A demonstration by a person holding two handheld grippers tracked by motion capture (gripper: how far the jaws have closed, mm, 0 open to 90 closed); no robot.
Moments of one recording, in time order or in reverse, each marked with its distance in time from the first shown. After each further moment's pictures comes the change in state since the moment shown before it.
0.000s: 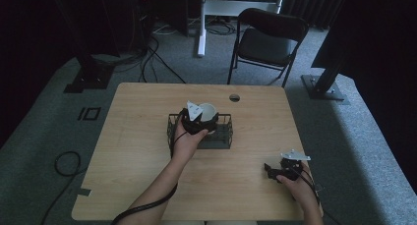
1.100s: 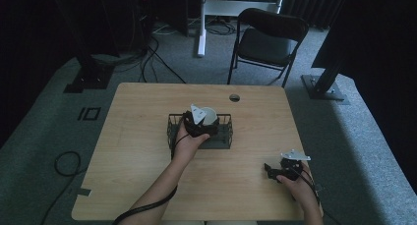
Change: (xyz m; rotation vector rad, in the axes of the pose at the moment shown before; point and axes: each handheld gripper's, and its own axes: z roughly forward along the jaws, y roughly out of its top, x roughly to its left) left arm -0.003 -0.008 0.005 0.043 0.002 0.076; right arm 0.000 0.000 0.000 0.000 0.001 0.001
